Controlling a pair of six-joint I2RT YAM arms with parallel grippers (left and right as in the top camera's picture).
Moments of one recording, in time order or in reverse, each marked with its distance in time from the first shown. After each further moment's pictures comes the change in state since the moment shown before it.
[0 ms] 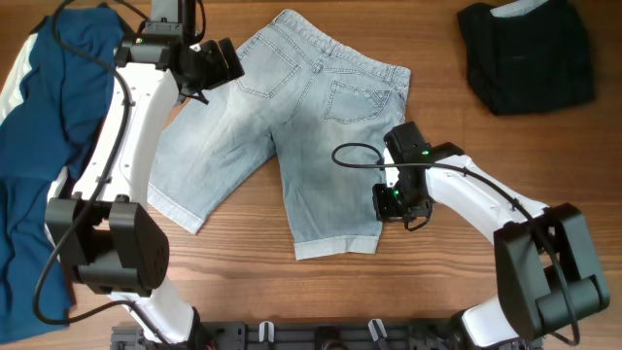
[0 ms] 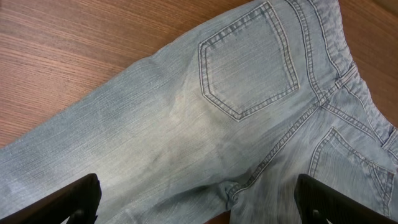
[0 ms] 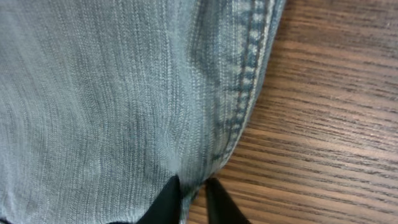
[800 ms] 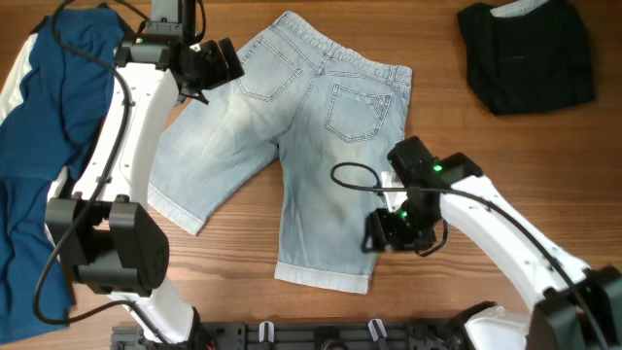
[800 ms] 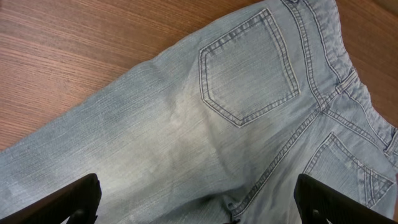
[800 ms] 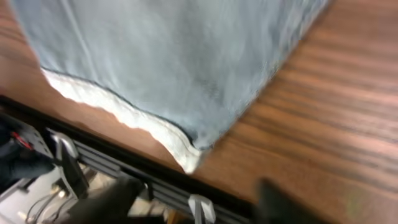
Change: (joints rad) left arm 0.000 0.000 0.000 0.000 0.000 0.000; right arm 0.064 -0.239 0.010 -0.326 -0.200 -0.029
